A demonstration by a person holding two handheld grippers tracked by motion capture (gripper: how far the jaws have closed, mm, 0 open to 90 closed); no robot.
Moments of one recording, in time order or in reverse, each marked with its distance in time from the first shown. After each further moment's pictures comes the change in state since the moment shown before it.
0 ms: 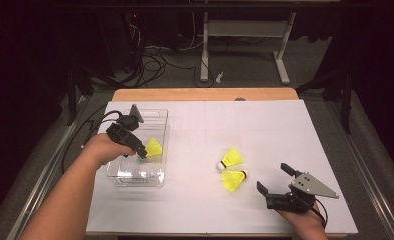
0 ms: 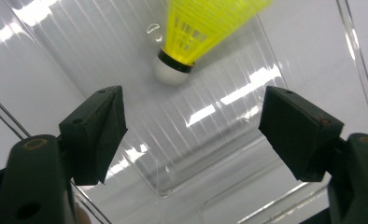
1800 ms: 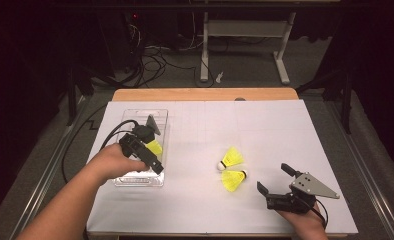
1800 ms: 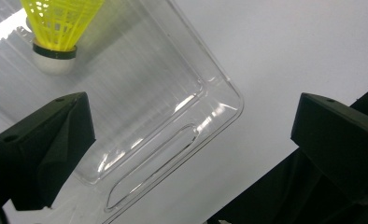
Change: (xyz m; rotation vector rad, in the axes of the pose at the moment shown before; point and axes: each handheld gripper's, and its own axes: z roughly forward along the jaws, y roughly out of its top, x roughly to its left) left arm -0.072 -0.012 -0.009 0.017 -0.046 0.139; right arm 0.000 0.000 -0.001 0.002 -0.003 -0.003
